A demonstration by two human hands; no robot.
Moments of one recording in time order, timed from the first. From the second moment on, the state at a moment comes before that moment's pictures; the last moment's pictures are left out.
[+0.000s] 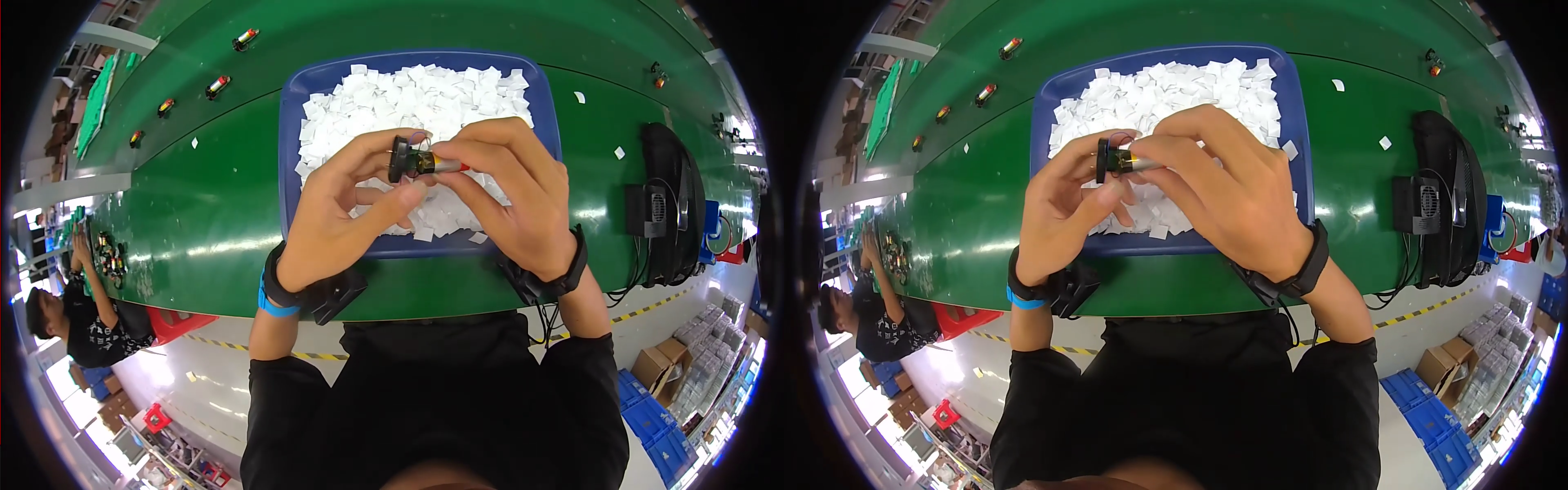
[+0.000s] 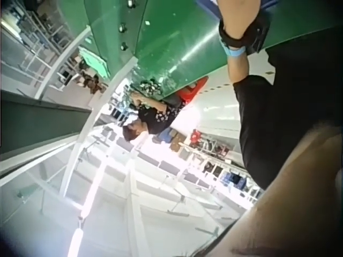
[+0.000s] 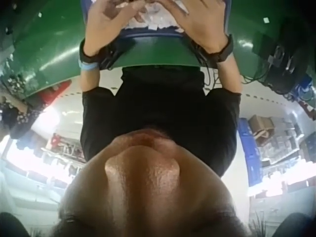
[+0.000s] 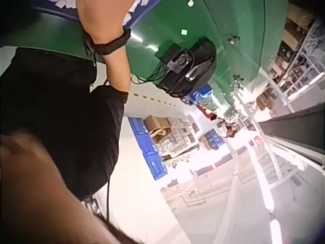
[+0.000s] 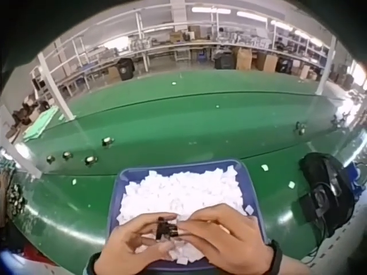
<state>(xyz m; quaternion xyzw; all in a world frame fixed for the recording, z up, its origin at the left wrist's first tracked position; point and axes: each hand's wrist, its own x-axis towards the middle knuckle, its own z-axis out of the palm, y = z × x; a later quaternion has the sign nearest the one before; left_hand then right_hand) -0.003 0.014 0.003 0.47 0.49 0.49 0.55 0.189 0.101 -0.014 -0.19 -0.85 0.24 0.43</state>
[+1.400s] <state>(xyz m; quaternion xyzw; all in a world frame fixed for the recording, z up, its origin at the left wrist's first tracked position) 0.000 0.005 -0.016 0.50 0.46 0.53 0.51 0.194 0.099 0.000 -0.35 -0.73 0.47 0.36</state>
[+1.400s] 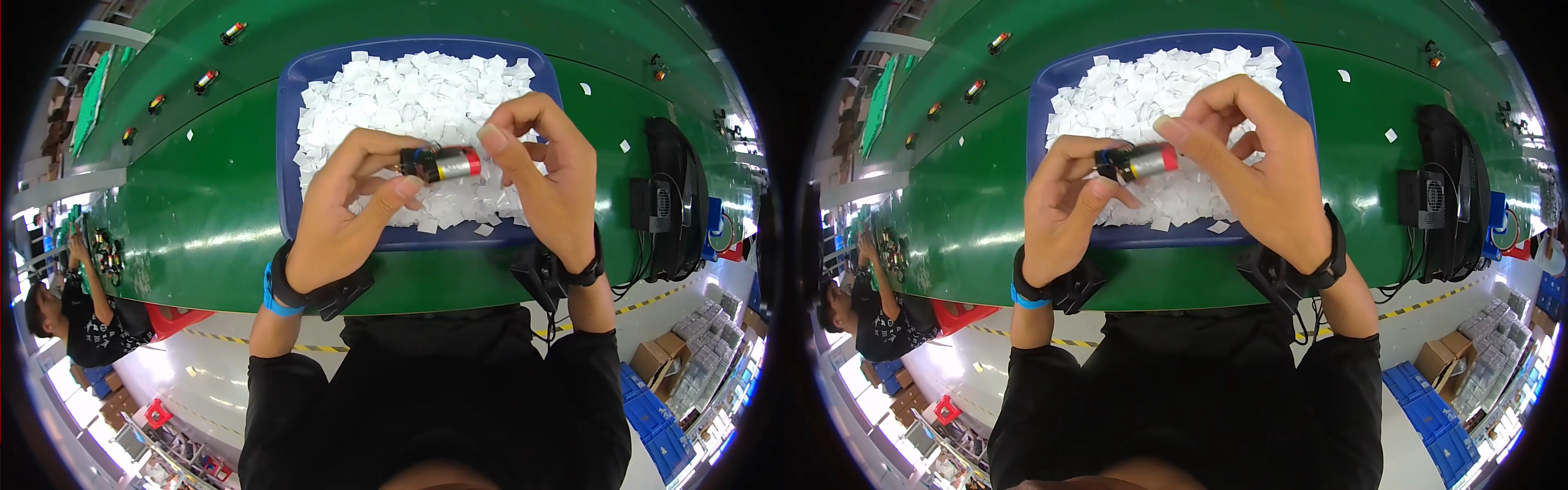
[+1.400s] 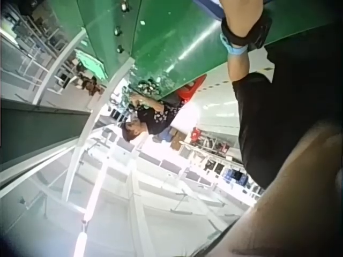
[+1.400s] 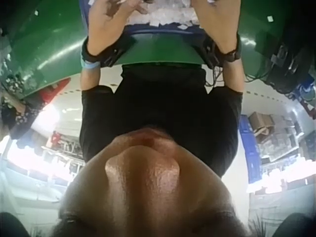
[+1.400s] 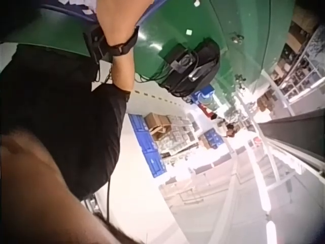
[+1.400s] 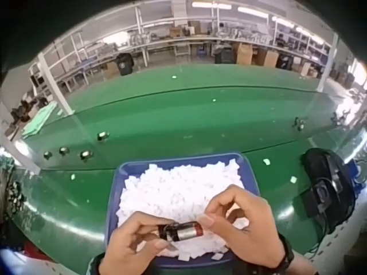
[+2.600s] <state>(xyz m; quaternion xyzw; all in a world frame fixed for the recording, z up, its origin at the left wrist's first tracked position) 0.001 0.002 -0.023 0.62 0.48 0.56 0.27 0.186 0.079 -0.004 -0.21 -0.74 0.49 0.42</state>
